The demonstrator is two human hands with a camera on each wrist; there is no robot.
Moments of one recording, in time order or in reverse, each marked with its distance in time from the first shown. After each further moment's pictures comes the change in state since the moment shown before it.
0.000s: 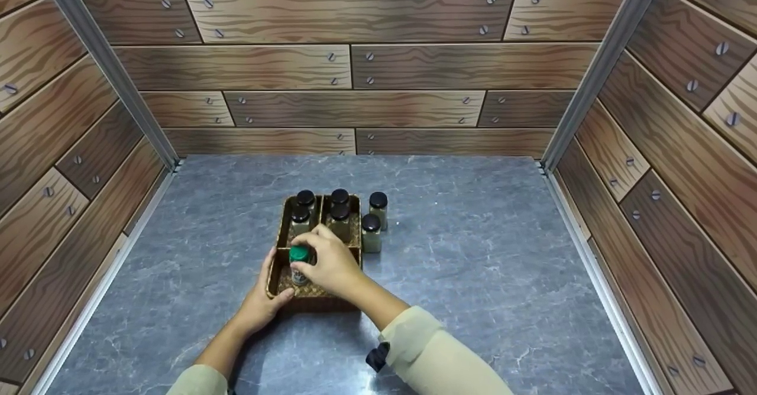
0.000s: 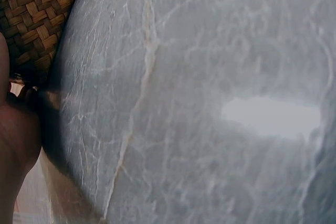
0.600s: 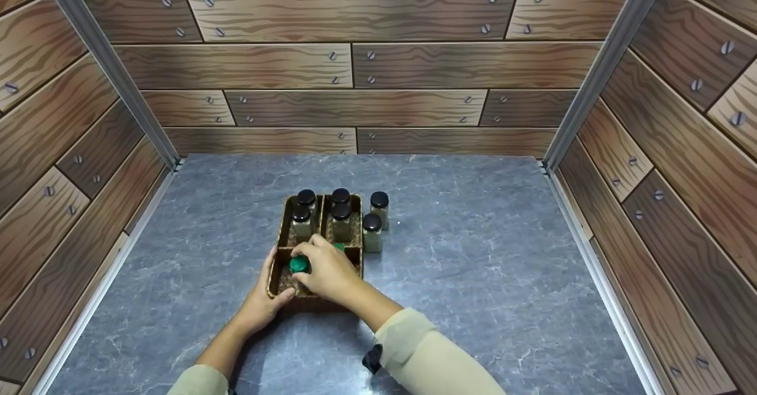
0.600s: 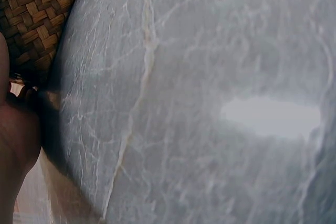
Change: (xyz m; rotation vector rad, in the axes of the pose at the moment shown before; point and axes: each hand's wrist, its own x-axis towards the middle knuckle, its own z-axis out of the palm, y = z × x) left_hand 0.000 -0.001 0.000 -0.006 0.002 0.010; right_hand -0.001 0.009 0.020 -0.193 -0.099 0.004
